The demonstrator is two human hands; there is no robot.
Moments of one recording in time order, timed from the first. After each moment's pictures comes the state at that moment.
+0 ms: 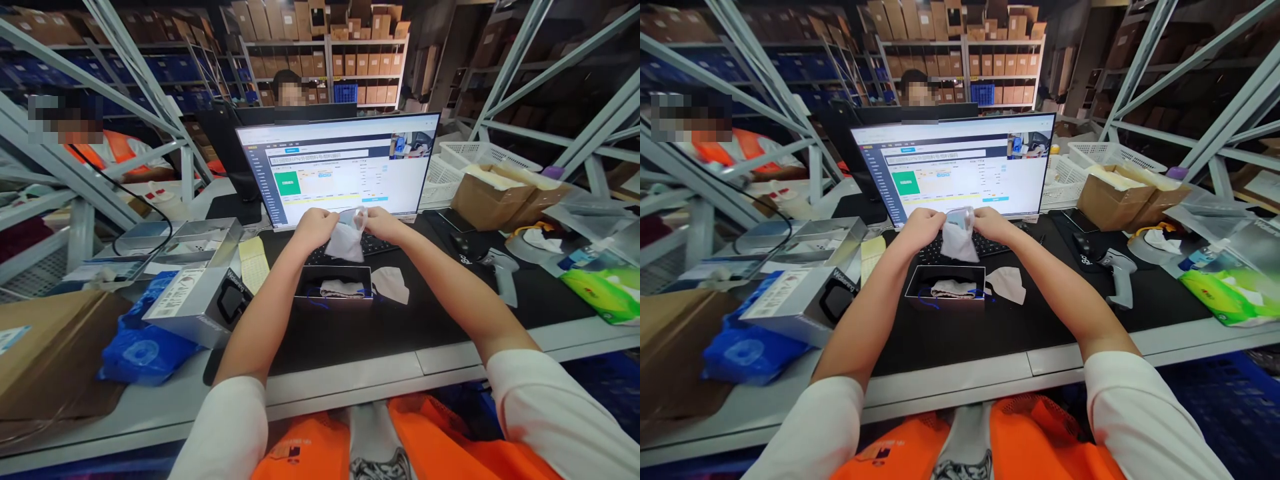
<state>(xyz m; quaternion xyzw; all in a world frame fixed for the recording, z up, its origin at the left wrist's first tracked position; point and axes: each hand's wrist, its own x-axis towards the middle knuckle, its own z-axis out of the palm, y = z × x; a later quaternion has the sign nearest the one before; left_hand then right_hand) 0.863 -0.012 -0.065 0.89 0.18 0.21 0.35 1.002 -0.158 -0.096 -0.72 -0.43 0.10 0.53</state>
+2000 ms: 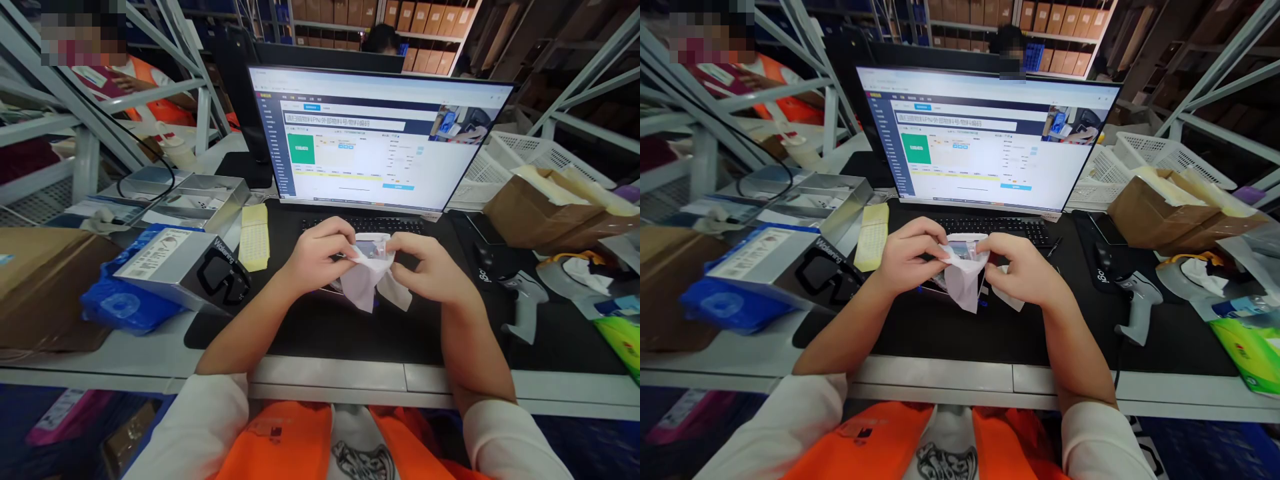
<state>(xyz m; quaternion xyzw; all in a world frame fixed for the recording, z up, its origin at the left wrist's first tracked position) 0.806 -0.049 -0.104 0.84 -0.17 0.46 0.24 0.949 -0.249 -0.092 -0.65 -0.63 0.04 0.42</state>
